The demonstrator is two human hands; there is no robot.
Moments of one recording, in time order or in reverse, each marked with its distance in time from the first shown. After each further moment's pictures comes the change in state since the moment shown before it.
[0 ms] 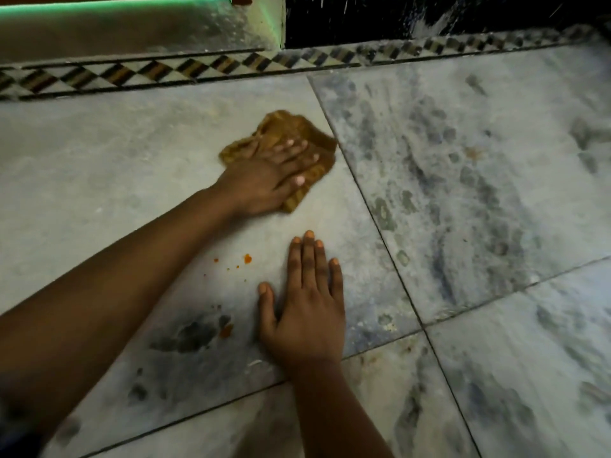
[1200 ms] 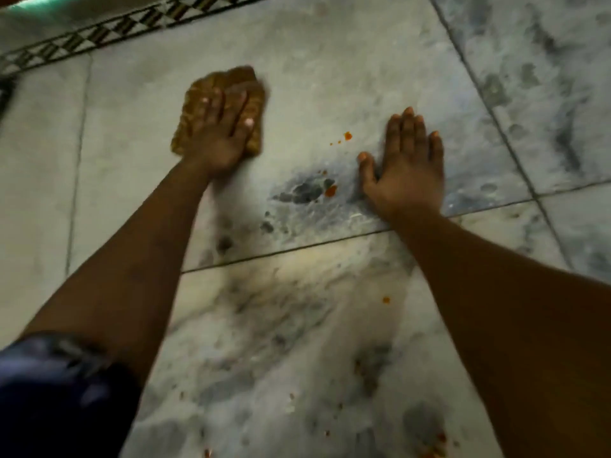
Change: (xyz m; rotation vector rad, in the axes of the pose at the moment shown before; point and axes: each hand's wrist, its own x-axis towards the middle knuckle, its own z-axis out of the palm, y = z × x) left_hand -0.206 -0.062 0.009 -0.017 0.051 -0.715; right_hand 0.000 0.005 0.001 -0.135 -0.099 -0.057
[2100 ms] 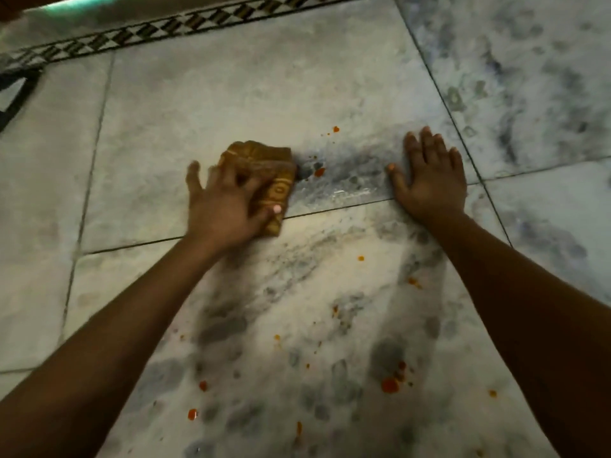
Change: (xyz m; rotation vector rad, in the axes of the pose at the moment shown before) left_hand -0.162 0.039 -0.004 0.347 0.074 0.172; right_hand -0.038 0.070 -0.021 -0.015 -0.012 -0.064
